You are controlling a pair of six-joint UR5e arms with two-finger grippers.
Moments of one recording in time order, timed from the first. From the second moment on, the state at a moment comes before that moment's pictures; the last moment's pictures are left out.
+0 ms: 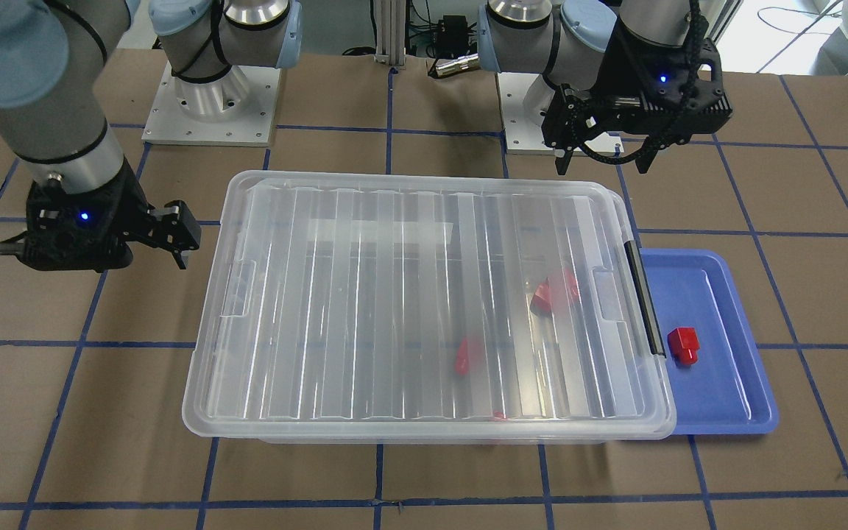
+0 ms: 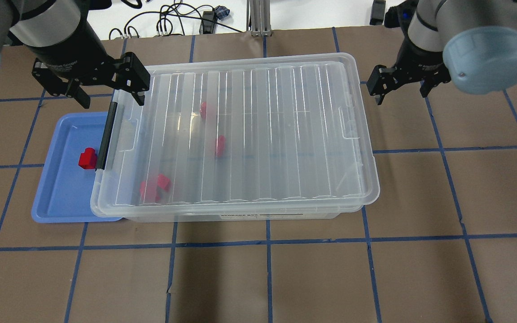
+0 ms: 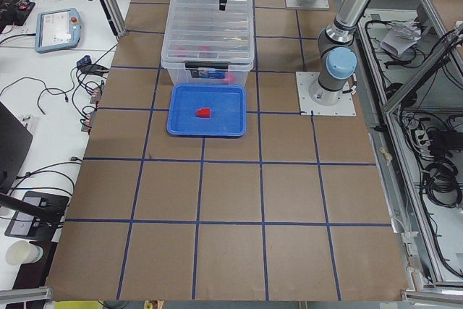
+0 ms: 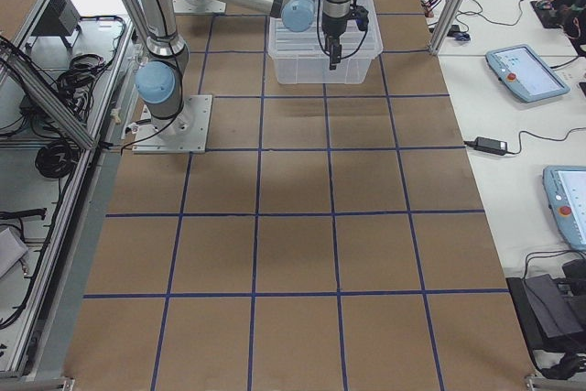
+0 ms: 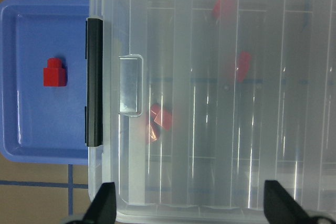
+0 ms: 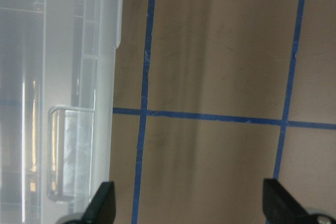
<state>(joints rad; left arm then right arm) -1.59 -1.53 -1.52 -1.59 1.61 -0.04 1.52 -1.47 1.58 -1.74 -1.63 -0.15</state>
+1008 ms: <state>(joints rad) -1.56 -1.60 -1.55 -1.37 1.55 -0.04 1.58 -1.45 1.34 -1.46 -1.61 -0.05</state>
